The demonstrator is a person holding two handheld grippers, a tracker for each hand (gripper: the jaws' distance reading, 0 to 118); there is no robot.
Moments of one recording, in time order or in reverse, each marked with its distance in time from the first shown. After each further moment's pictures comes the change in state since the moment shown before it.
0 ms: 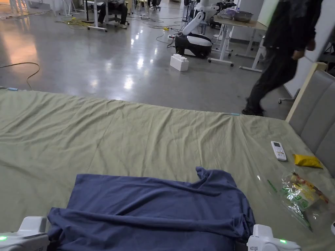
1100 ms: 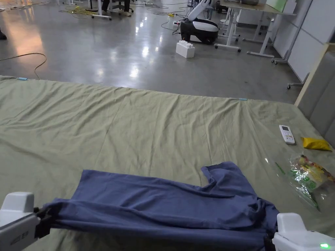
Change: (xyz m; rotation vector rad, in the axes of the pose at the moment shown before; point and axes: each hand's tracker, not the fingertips) left arm -0.013 -0.018 0.112 0.194 -0.016 -0.033; right arm -0.022 -0.048 0.158 0.171 -0.064 0.233
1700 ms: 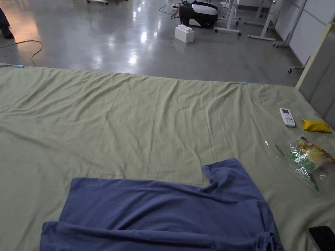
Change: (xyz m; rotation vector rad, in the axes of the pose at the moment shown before) left arm -0.009 -0.135 -0.015 -0.222 0.016 0.016; right arm -0.019 -0.113 -0.021 -0.157 0.017 -0.080
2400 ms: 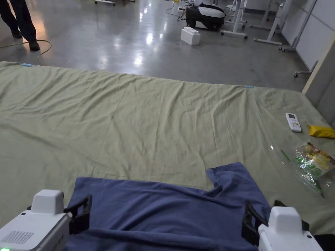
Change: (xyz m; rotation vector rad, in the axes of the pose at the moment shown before) left arm 0.072 0.103 0.050 0.504 -0.022 -0.019; right arm -0.062 0.086 0.089 0.677 -0.067 -0.007
